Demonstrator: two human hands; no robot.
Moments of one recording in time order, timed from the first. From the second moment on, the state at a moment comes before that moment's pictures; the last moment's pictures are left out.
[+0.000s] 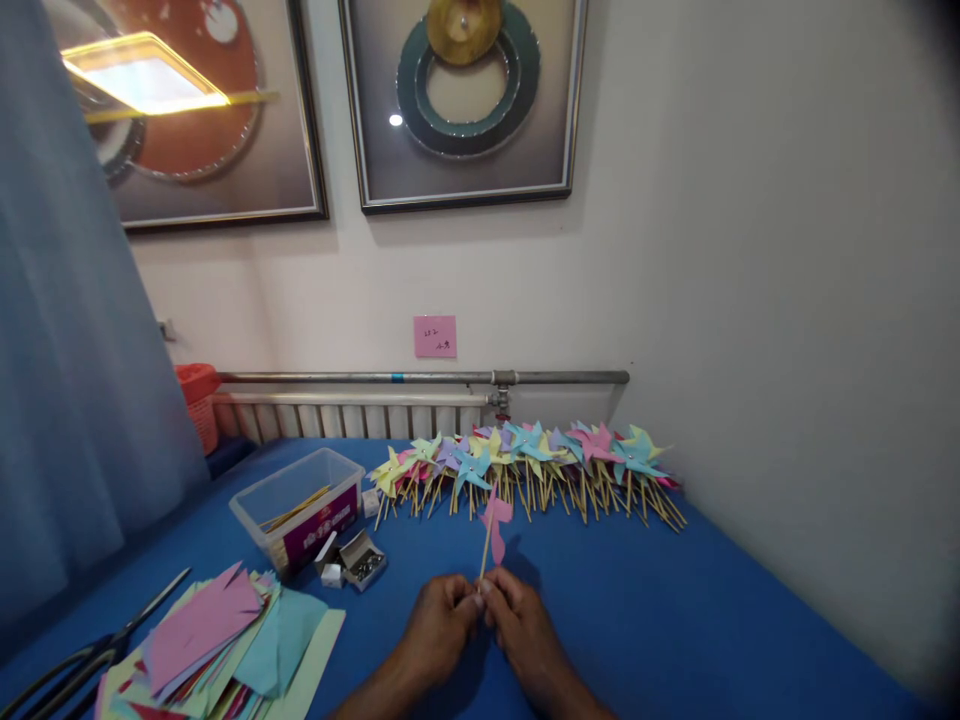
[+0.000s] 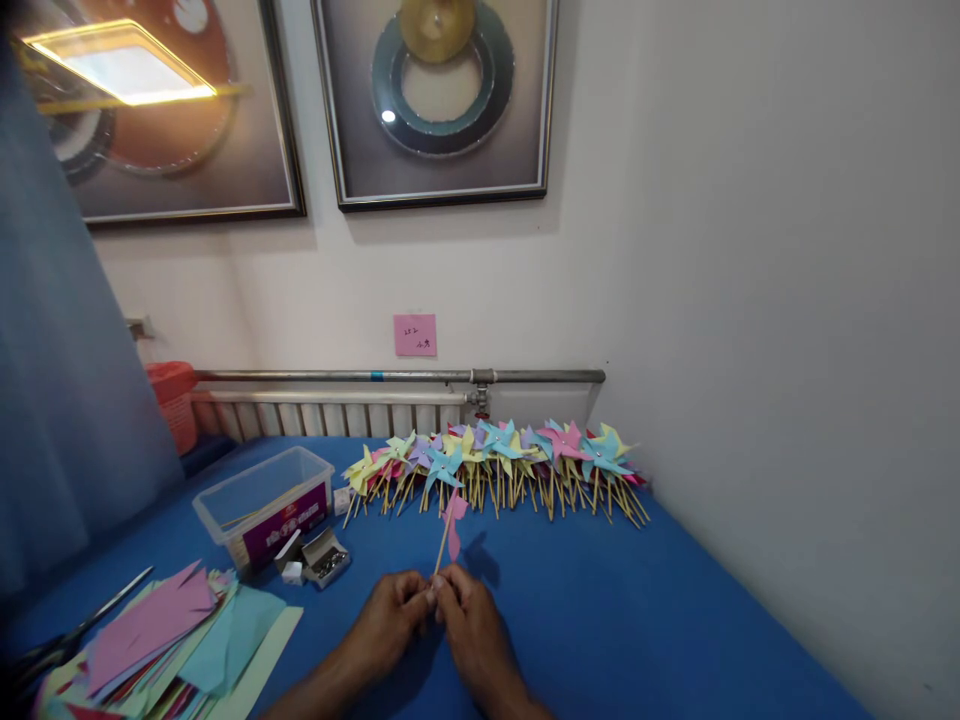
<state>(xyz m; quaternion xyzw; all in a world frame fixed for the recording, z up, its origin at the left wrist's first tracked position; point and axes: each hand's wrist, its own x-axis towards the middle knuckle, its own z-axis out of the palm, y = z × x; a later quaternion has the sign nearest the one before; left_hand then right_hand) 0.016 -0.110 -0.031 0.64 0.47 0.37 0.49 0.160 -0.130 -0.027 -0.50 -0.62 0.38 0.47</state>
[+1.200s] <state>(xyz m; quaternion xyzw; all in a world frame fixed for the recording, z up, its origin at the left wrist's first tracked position) 0.018 -0.122 -0.023 0.73 0.54 0.30 0.28 0.163 -0.117 -0.040 -0.54 -0.56 0.39 0.49</state>
